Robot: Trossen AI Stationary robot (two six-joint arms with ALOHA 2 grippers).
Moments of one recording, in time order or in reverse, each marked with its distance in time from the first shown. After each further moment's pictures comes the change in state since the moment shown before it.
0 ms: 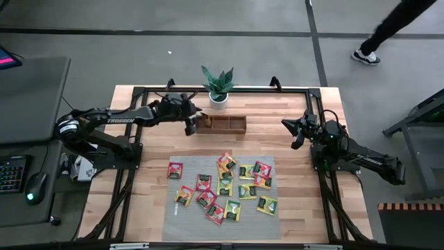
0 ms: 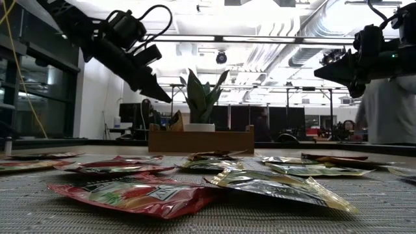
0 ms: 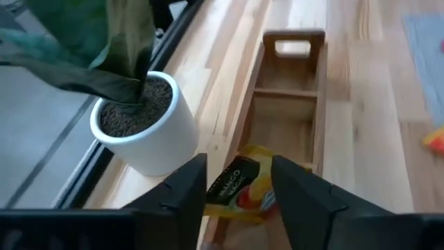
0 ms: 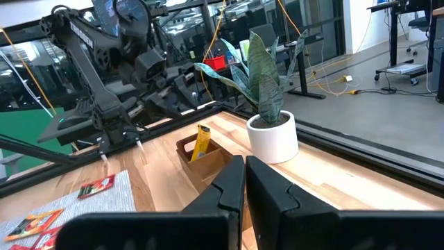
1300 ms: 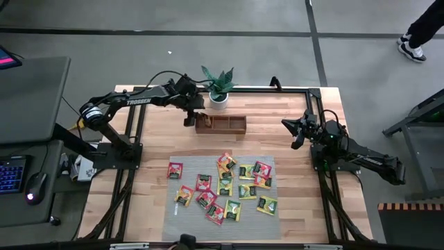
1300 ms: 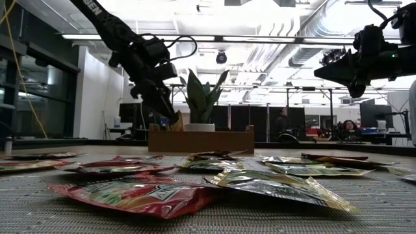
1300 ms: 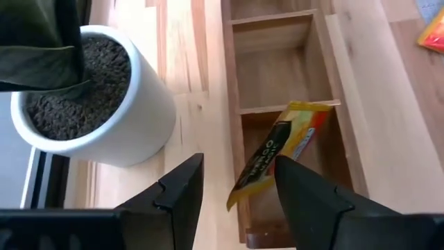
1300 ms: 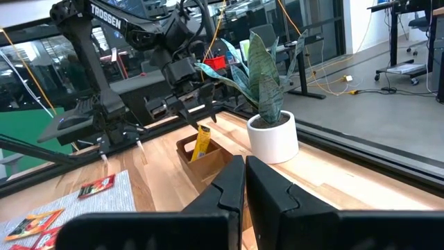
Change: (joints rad) left arm 0.175 0.296 0.349 -0.435 0.276 0.351; right arm 0.000 0.000 0.000 0.000 0.000 0.000
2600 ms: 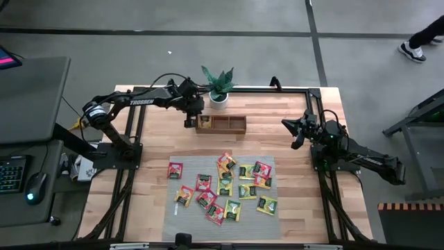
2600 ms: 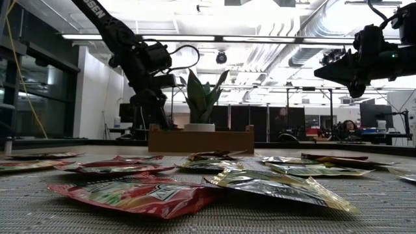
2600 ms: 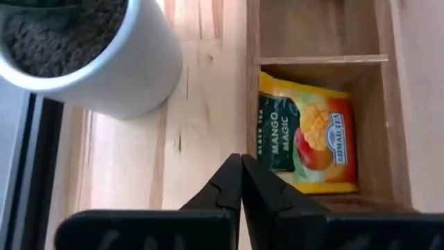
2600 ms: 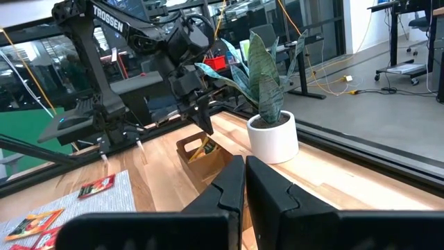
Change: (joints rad) left arm -0.020 0.028 -0.001 -0.038 -0.152 -0.065; right arm 0.000 0.000 0.000 0.000 0.000 0.000
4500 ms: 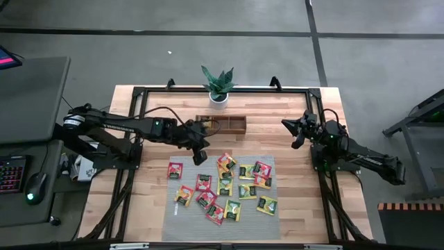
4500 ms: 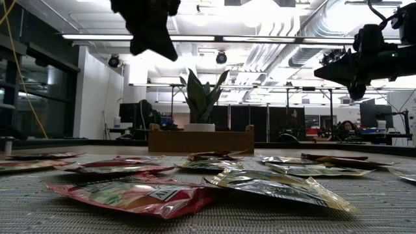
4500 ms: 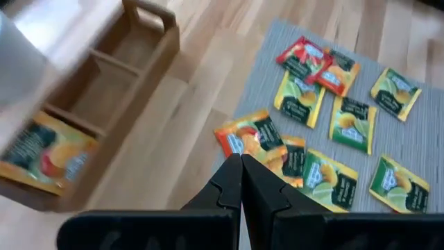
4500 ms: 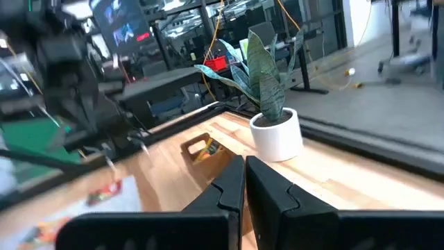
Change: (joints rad) left arm -0.706 -0.247 0.101 -0.179 -0.369 -1.077; right arm 0.000 0.000 0.000 0.001 -0.004 0.099
